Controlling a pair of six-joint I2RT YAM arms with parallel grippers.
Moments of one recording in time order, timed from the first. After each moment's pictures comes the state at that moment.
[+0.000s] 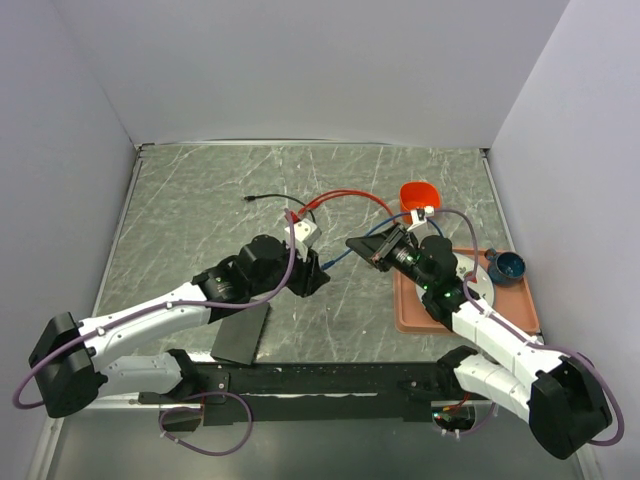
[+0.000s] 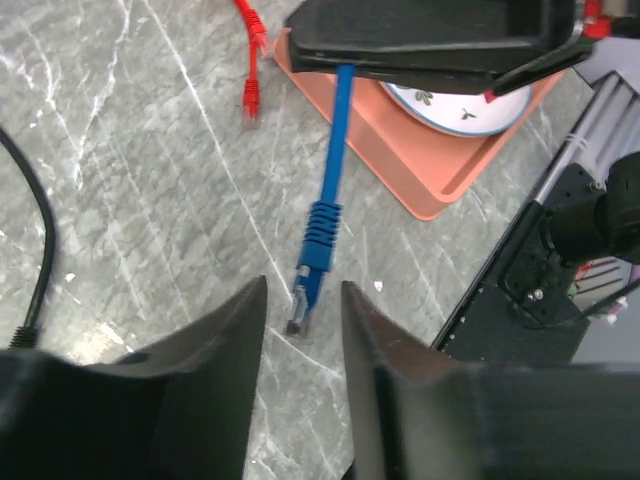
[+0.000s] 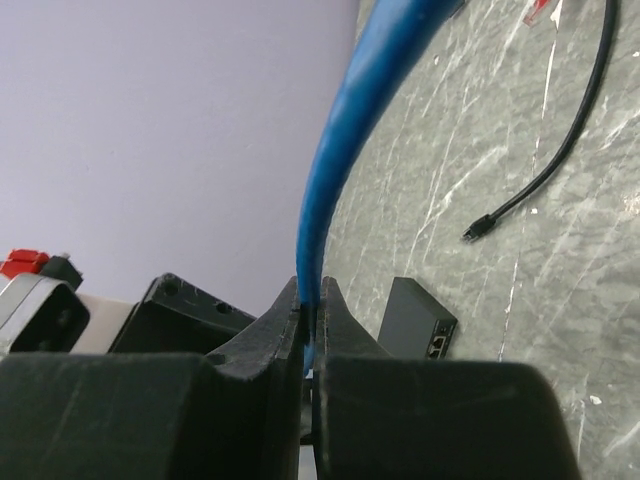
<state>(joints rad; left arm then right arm) -0.94 1.14 0.79 -0.03 0.08 -0.33 0.48 0.96 0.45 0.40 -0.28 1.22</state>
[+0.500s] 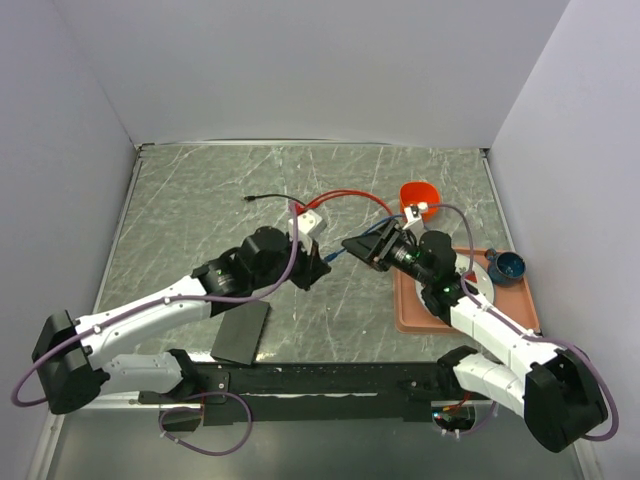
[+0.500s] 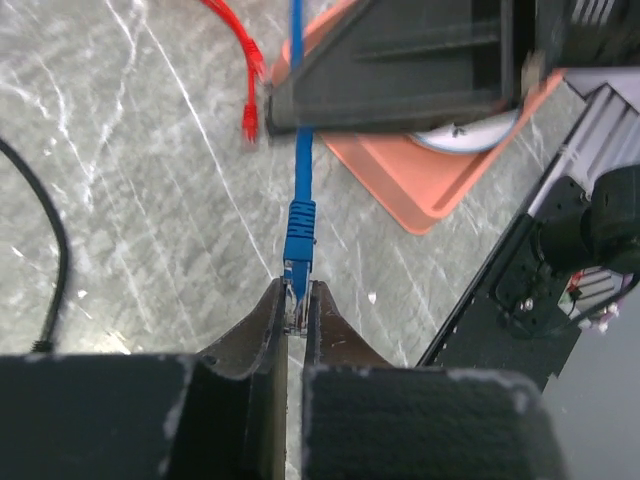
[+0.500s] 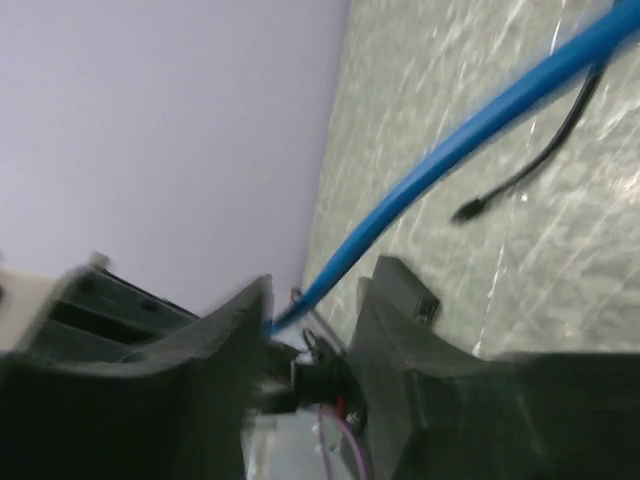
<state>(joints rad) -0.95 1.15 0.87 -0.09 0.05 -0.31 0.44 0.99 0.45 0.41 -0.38 1.17</state>
